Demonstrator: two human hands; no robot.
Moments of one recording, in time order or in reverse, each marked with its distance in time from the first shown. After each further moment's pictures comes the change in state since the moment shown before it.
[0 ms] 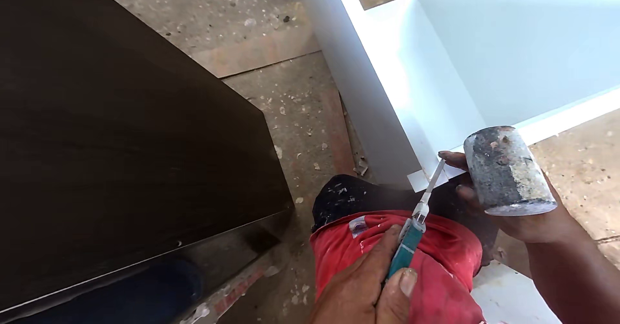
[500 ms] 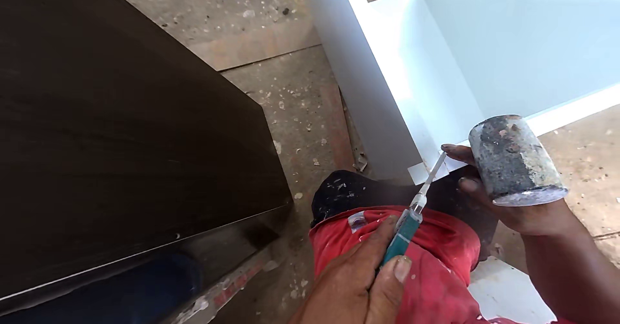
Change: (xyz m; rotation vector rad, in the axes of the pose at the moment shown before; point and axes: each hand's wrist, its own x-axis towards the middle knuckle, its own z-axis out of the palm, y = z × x) left_hand 0.002 -0.008 -0.005 -0.004 0.001 0.030; right_hand -0.003 0.003 -0.001 0.030 0.040 0.055
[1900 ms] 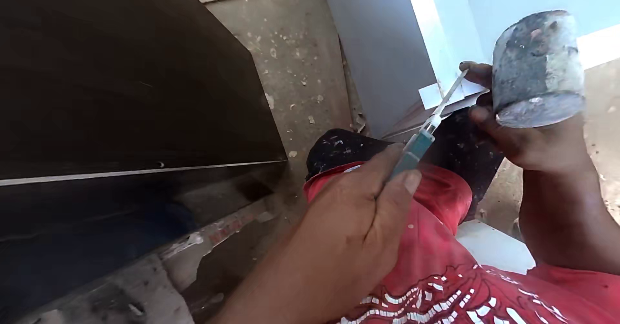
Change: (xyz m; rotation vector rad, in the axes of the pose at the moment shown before) left_hand -0.005 -0.004 0.010 0.025 0.071 -0.009; right_hand 0.008 -0.003 0.000 -0.128 -0.041 -0.156
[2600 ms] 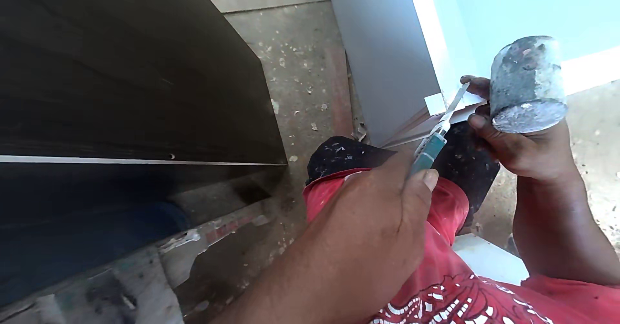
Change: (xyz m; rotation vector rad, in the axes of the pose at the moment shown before) left_hand -0.001 0.016 0.005 0.052 0.003 -0.066; right_hand -0.001 -0.007 0.002 0.027 -0.010 0.095
